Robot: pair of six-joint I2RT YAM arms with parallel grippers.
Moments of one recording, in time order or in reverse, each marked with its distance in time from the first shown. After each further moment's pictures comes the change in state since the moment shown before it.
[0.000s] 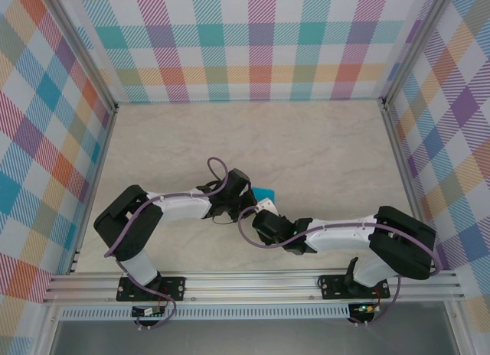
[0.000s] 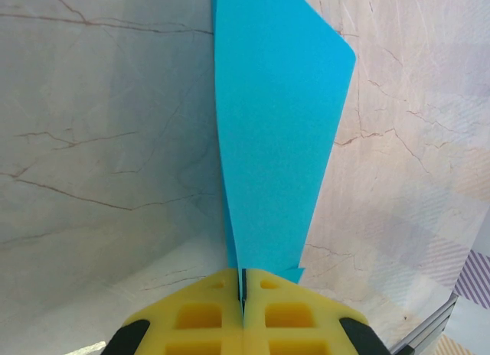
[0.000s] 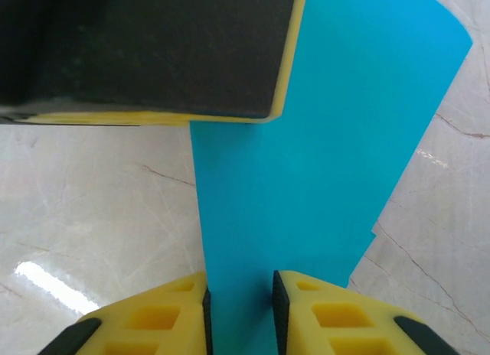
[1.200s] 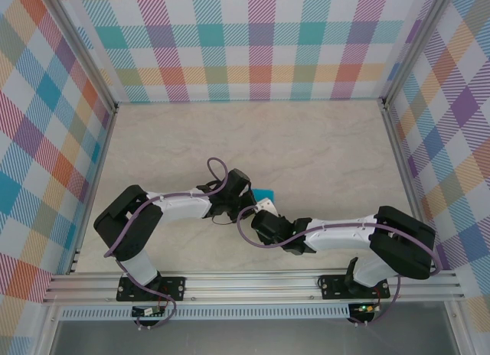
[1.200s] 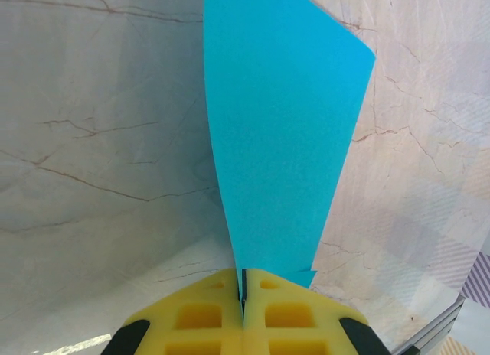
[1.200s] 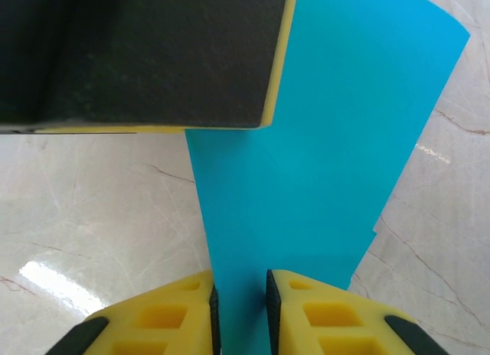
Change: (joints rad) left arm 0.000 0.000 0.007 -0.036 0.001 -0.003; right arm 0.012 -0.008 0.013 -0.021 0.000 0.027
